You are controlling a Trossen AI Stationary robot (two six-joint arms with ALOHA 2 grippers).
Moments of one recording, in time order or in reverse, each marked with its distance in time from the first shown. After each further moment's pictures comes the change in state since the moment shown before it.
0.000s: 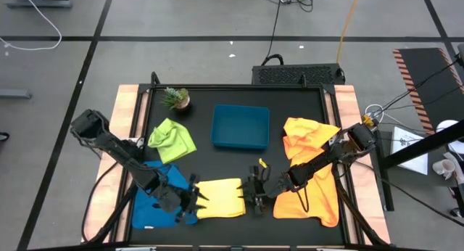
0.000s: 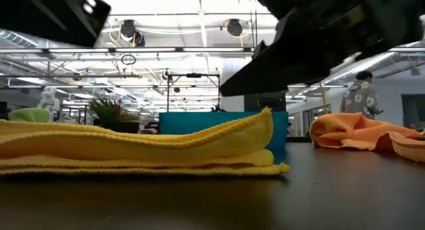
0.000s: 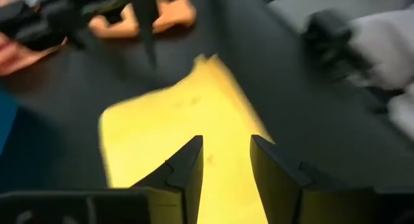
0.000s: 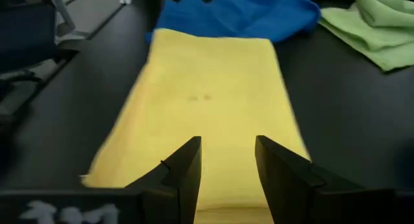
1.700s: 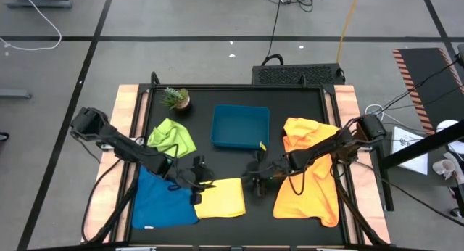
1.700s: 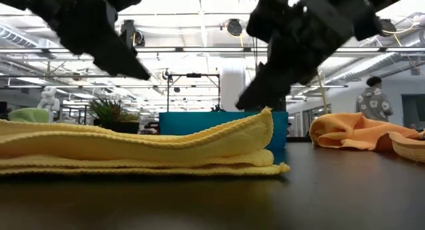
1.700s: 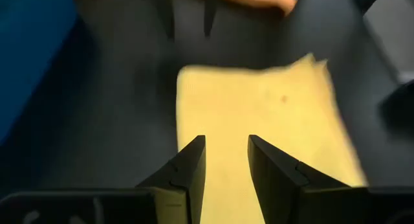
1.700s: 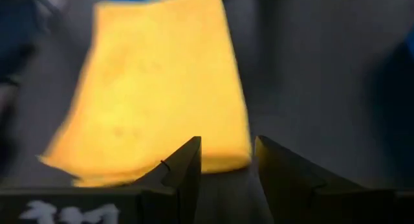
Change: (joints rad) left arm 0.248 -0.037 0.000 -0.070 0.120 -0.266; right arm -0.167 -0.145 0.000 -0.317 -0.198 0.168
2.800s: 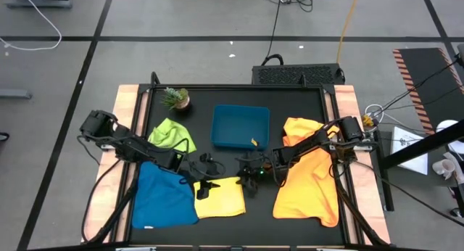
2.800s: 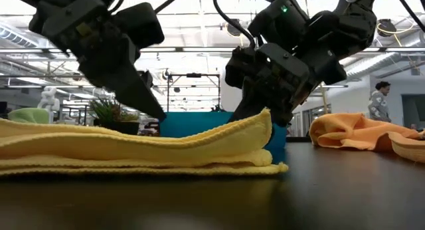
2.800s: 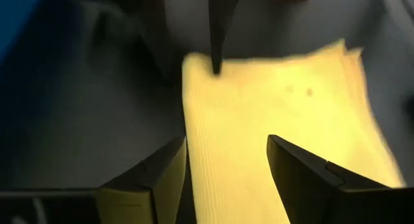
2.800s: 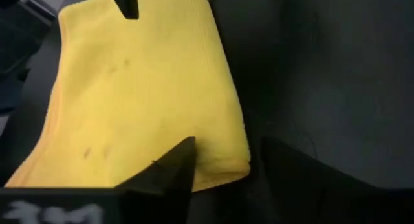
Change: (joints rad) left arm 0.124 0.132 -0.002 0.078 0.179 0.015; right arm -0.115 0.234 0.002 0.221 -0.240 0.144
